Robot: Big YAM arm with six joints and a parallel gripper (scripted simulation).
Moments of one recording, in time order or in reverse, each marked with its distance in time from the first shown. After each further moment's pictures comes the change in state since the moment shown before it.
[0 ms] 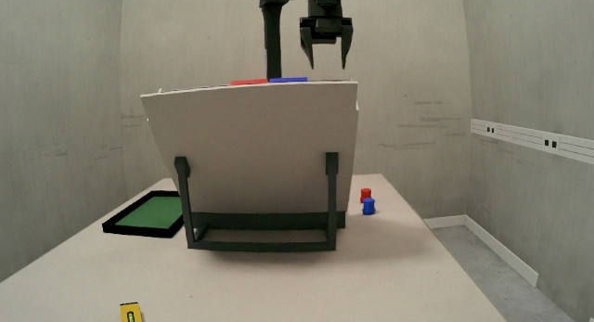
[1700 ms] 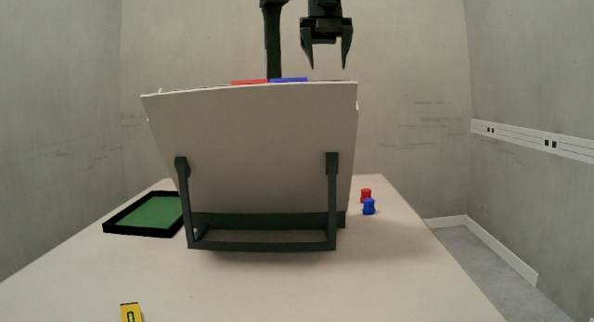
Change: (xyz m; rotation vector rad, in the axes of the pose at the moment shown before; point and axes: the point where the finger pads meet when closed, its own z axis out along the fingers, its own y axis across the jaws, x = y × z) arm 0.000 0.000 0.000 0.000 0.000 0.000
